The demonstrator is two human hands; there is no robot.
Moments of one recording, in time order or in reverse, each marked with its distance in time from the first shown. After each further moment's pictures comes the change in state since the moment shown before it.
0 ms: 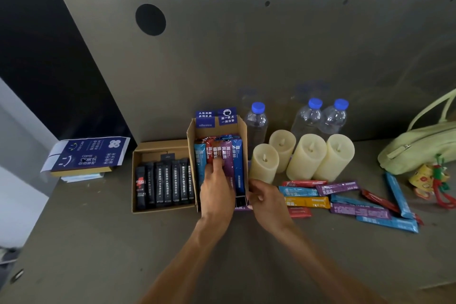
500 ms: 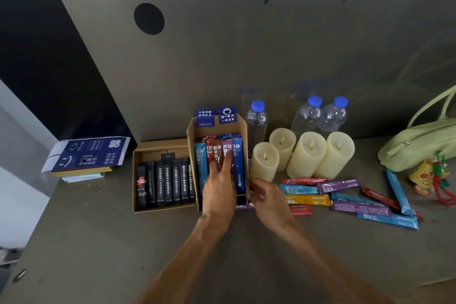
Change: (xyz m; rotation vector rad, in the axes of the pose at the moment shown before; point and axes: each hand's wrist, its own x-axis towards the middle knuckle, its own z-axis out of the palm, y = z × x) left_hand 0.003 -0.007 0.006 0.181 -0.103 0.106; right_hand 0.003 0.008 0.000 0.000 -0.013 0.005
